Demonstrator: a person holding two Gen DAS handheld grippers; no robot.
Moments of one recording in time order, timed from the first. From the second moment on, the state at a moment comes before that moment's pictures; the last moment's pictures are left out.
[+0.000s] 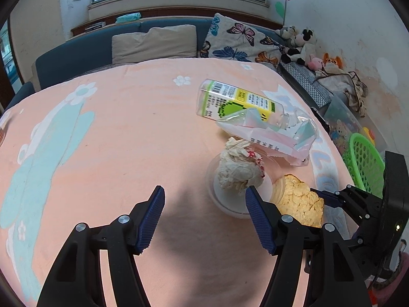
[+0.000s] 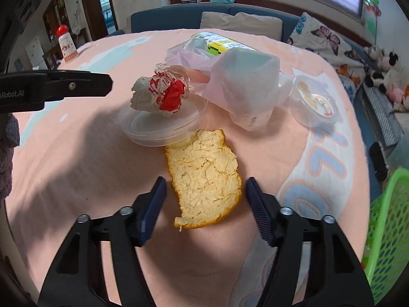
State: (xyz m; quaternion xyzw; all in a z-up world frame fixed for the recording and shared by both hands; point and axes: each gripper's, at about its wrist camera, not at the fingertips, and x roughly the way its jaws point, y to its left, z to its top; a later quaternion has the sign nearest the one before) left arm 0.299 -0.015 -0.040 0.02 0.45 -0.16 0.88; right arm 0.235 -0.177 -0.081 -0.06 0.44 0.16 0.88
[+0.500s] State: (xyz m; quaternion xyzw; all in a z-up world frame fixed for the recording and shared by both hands) left arm 0.313 -0.055 -0.058 0.05 0.46 -0.18 0.87; right arm 0.229 -0.196 -0.076 -0.03 0.44 0.16 0.88
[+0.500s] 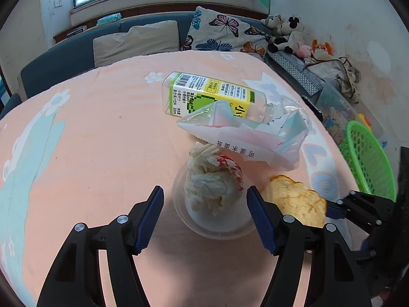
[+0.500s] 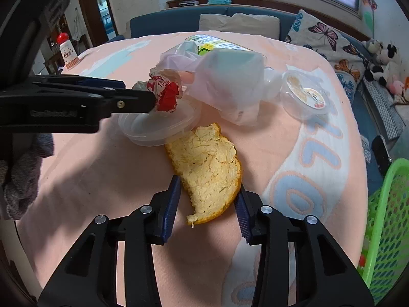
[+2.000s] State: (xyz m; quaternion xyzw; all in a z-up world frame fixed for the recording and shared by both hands) left arm 0.219 -0.089 0.022 0.06 0.38 -0.25 0.89; right arm 0.124 -0.315 0.002 0.05 0.37 0.07 0.93
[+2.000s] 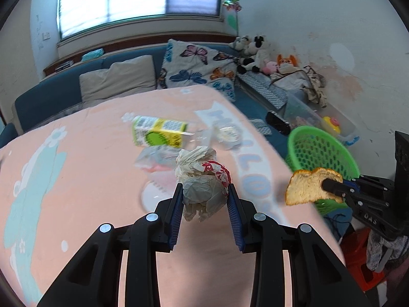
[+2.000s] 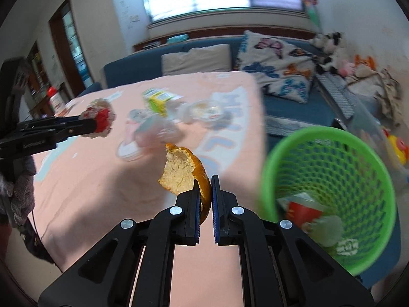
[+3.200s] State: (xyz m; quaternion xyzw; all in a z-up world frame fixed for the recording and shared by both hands) left arm 0.195 -0.303 0.018 0.11 0.39 -0.38 0.83; right arm 0.076 -0.487 -0.033 0.11 0.39 -0.12 0.91
